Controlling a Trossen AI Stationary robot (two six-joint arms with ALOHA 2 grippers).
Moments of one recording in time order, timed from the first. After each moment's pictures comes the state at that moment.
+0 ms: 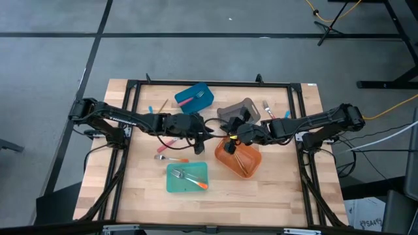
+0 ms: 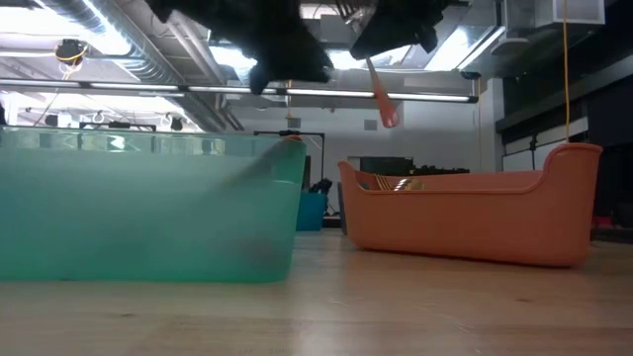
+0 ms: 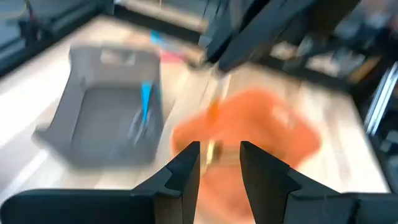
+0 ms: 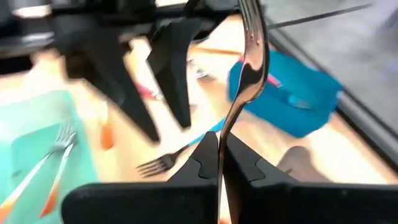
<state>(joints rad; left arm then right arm) -0.04 1.46 0.95 0.05 -0.16 -0.33 0.19 1.46 1.19 -0.38 0.51 0.31</state>
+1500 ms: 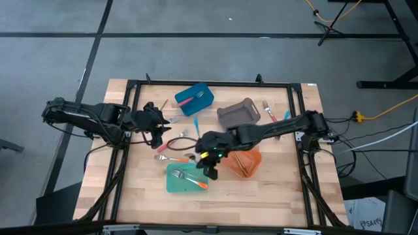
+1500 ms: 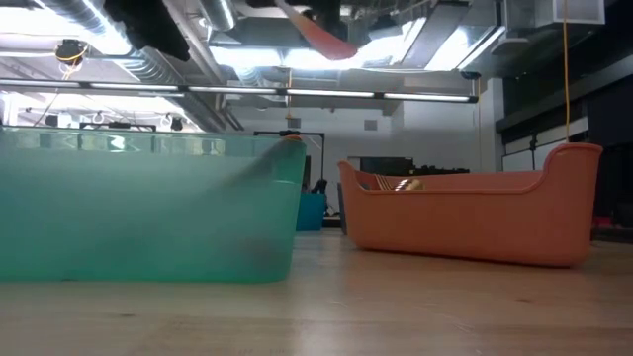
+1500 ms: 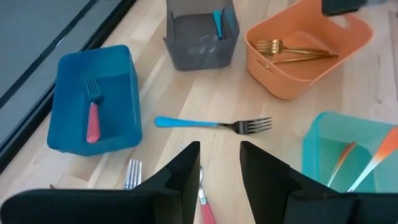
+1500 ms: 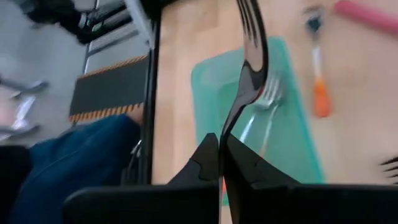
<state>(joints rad) -0.14 0.93 0.95 -0.80 -0.38 -0.34 0.19 1.91 1.68 -0.51 -0.28 0.47</state>
